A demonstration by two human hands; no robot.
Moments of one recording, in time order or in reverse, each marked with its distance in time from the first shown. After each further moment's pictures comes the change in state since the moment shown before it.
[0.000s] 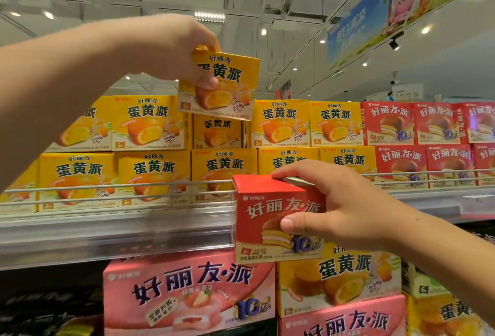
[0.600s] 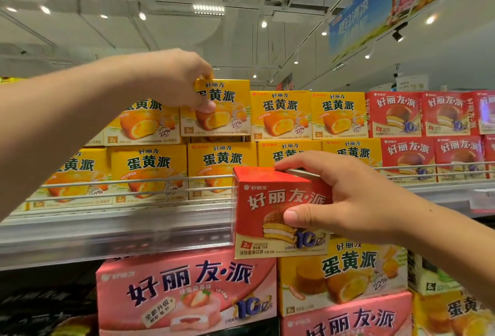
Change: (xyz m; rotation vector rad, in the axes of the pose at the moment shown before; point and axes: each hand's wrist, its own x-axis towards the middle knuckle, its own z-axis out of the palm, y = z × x) left_hand 0.014 -0.012 0.052 0.212 -0.073 -0.007; right_hand 0.001 0.003 -0.002 0.152 -0.007 0.036
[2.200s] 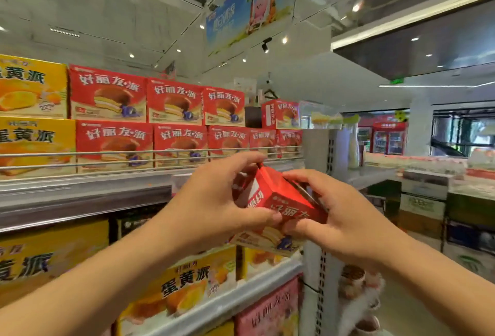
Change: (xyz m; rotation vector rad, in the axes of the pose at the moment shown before) left_hand -0.047 0.501 0.060 -1.295 0.083 0.528; right_hand -0.307 0.160 -0.233 -0.310 0.207 0.344
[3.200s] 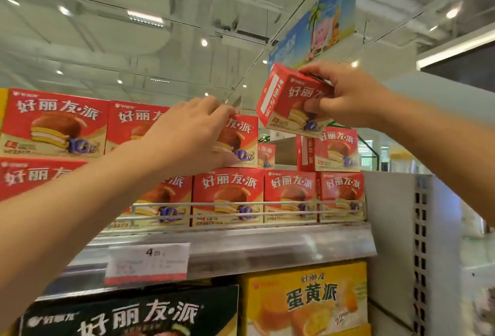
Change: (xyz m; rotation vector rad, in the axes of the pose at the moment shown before) left_hand 0.195 -0.101 -0.043 1.307 0.075 -0.118; right_hand 0.296 0.163 -0.089 -0.046 0.130 -0.316
